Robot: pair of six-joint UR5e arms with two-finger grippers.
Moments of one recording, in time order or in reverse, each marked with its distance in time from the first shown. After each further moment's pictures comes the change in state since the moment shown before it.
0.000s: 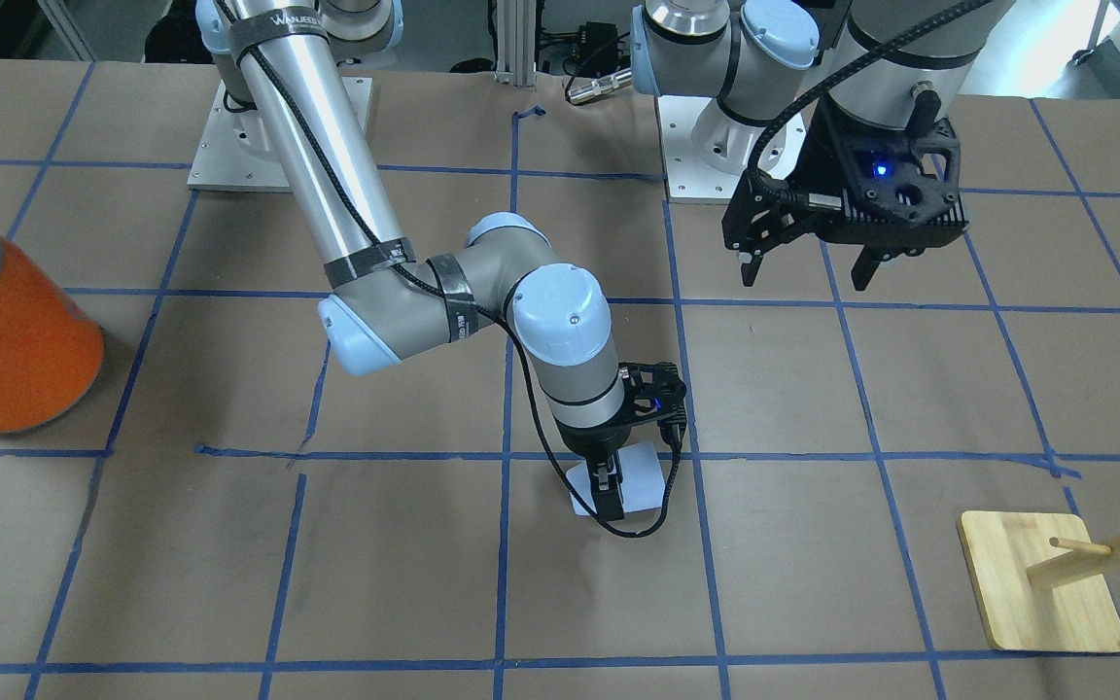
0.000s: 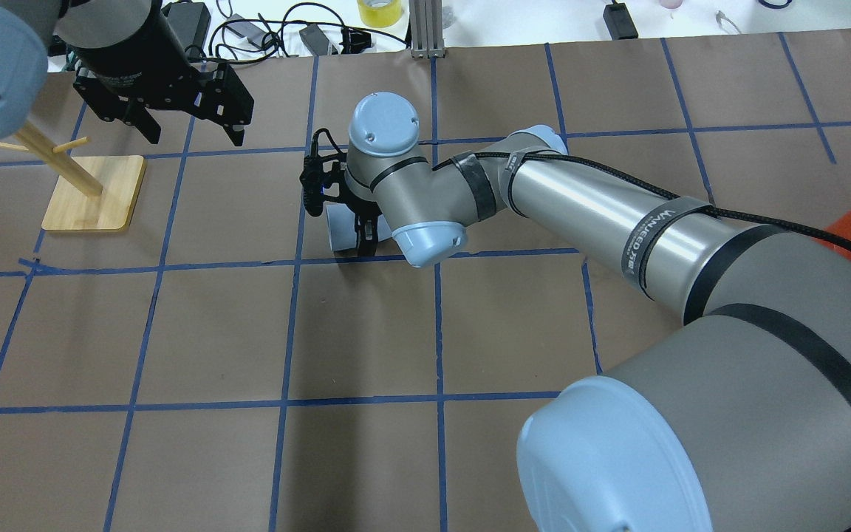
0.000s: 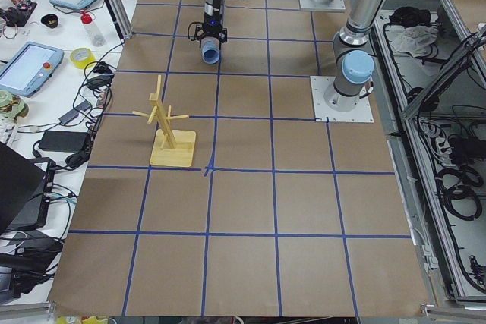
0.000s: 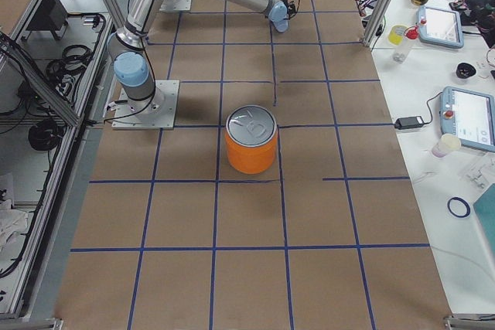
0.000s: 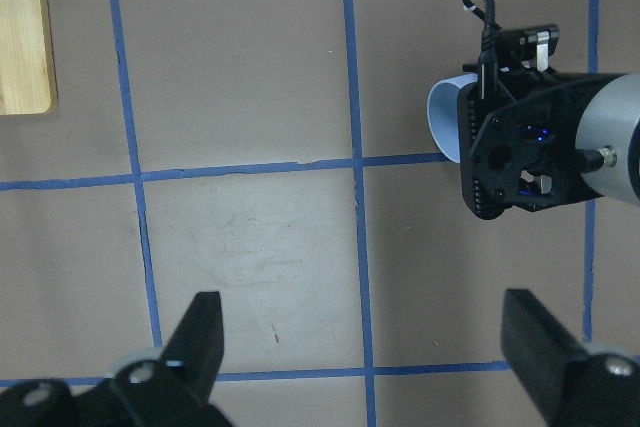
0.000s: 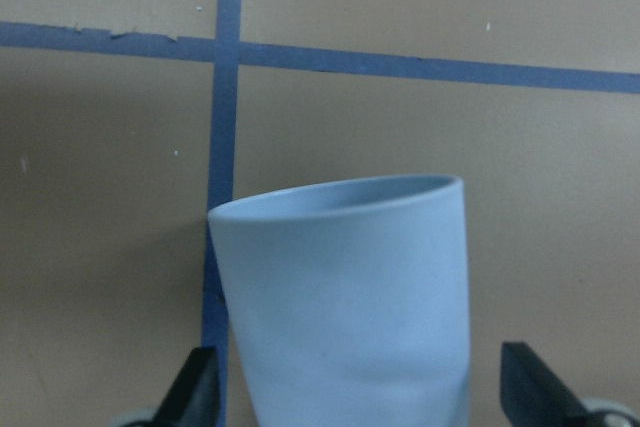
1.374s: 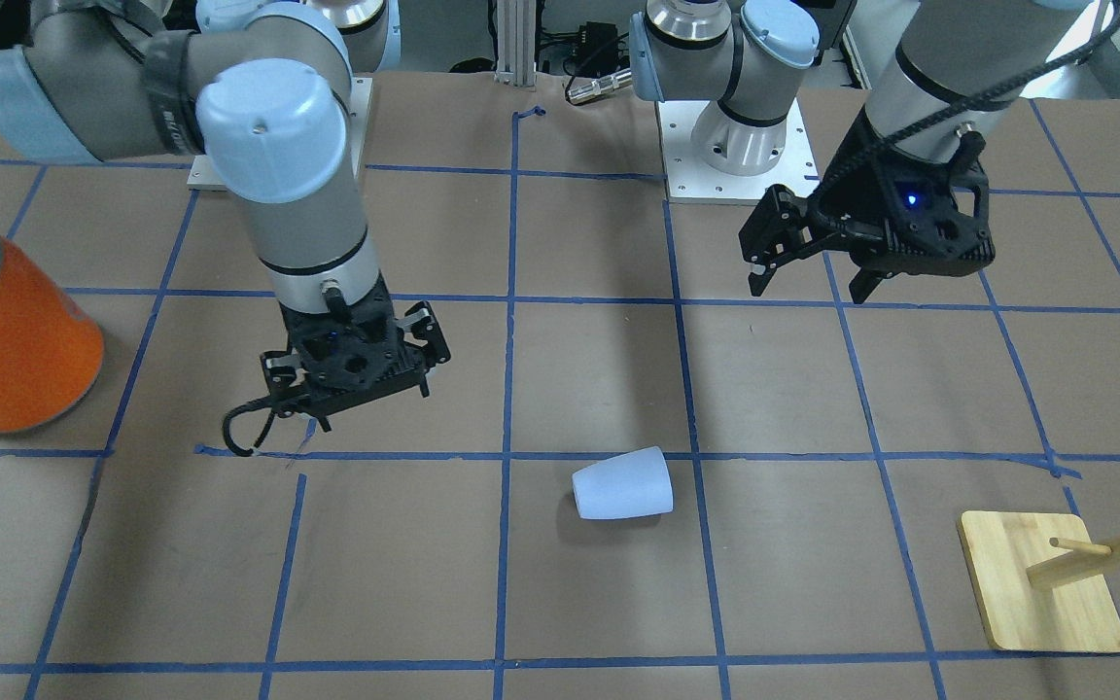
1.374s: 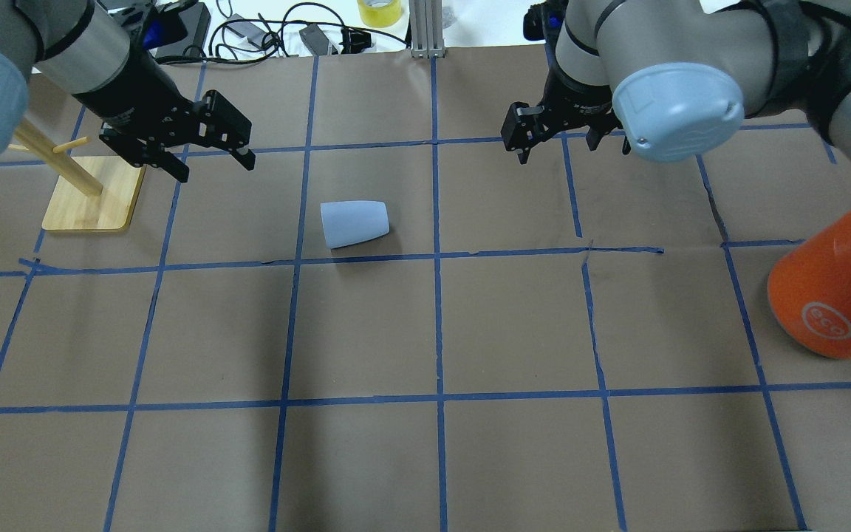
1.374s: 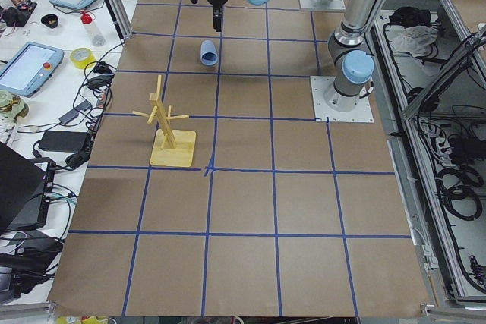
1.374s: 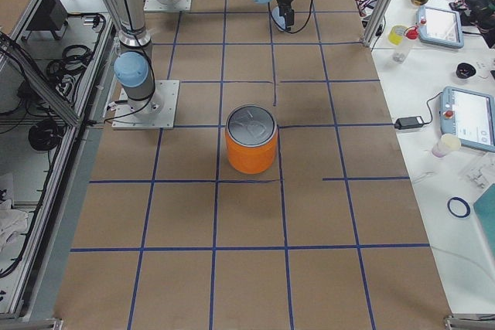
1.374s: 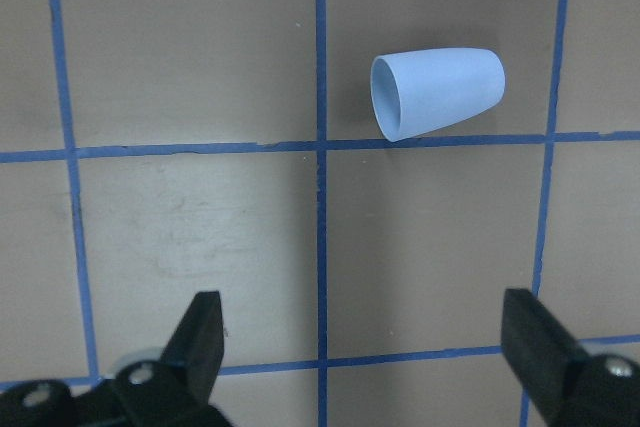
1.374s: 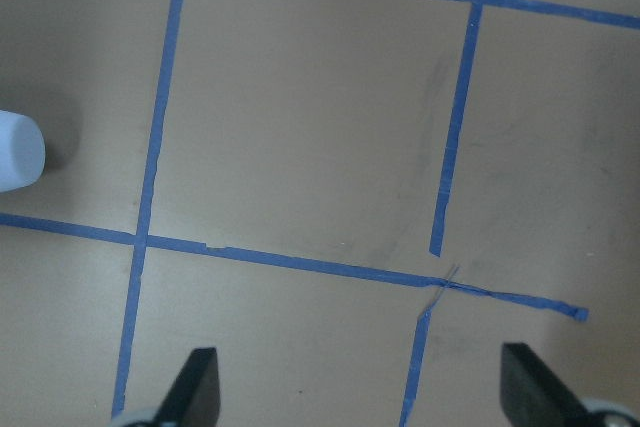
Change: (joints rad) left arm 0.151 -0.039 -0.141 0.040 -0.326 0.121; right arm -0.346 -0.481 0.099 0.536 -0.149 1.084
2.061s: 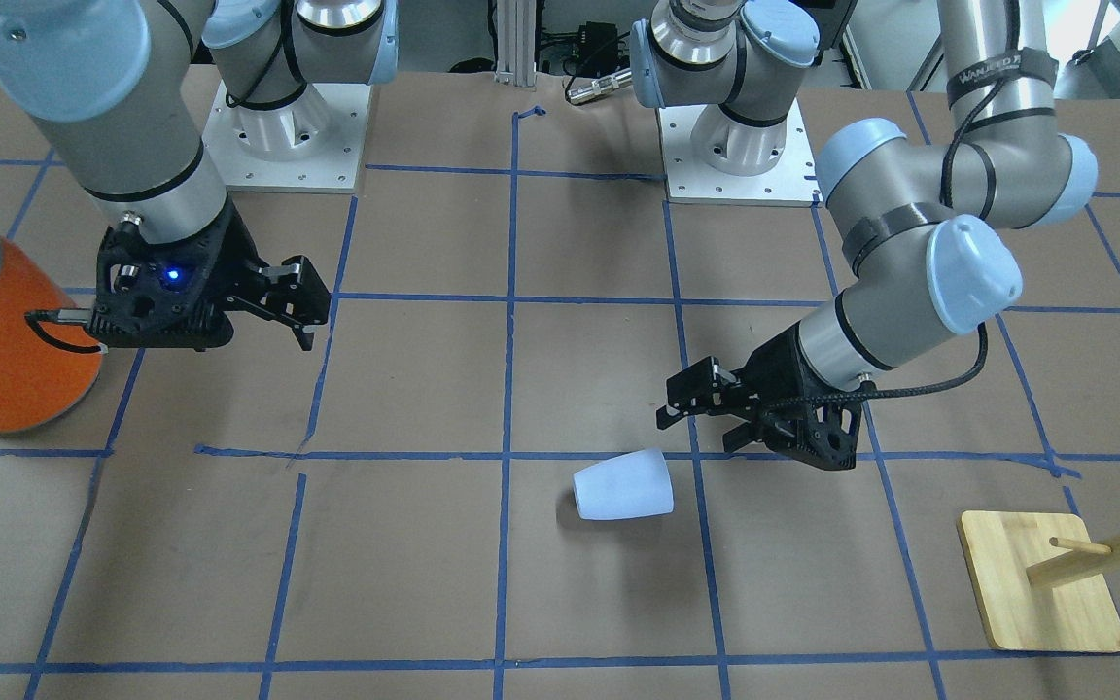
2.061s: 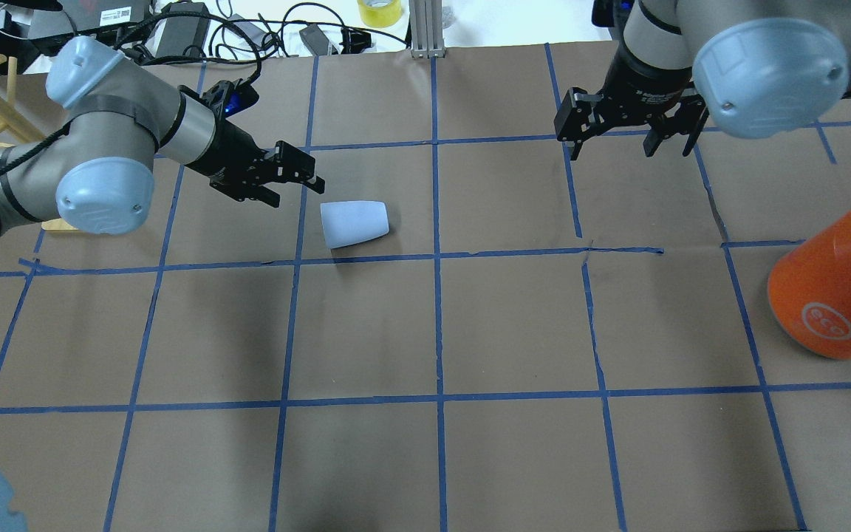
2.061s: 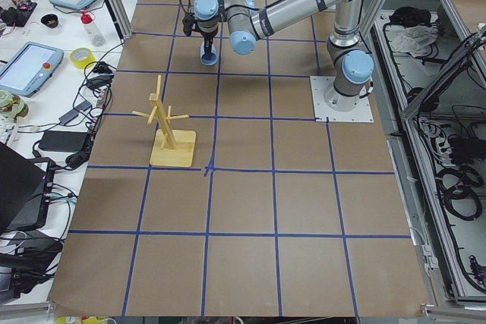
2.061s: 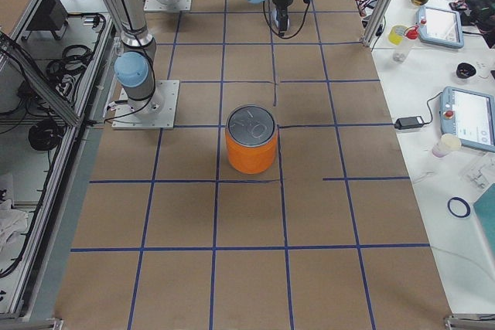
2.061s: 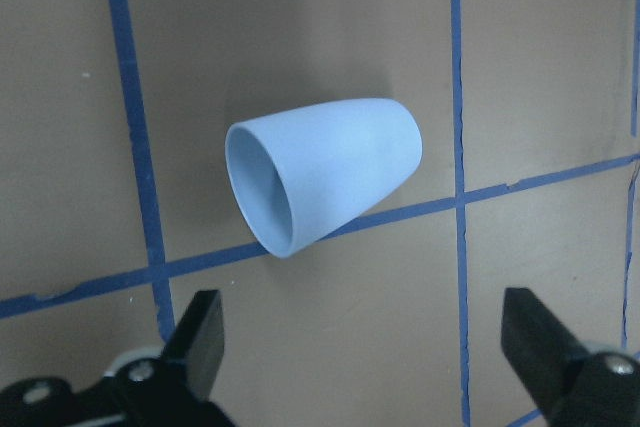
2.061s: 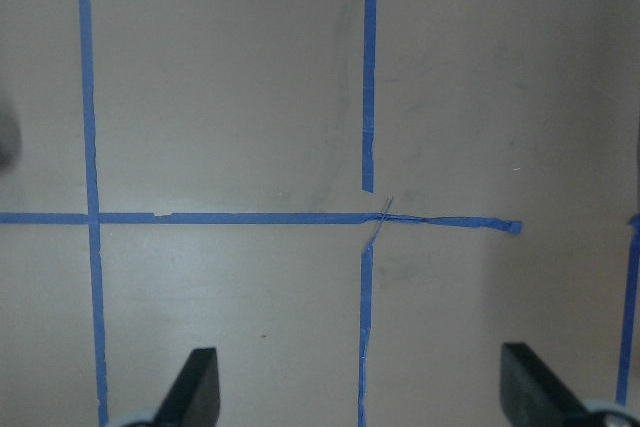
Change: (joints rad) left arm 0.011 -0.223 -0.177 0.423 -0.255 0.046; right arm -0.100 -0.067 -0.007 0.130 0.008 0.038
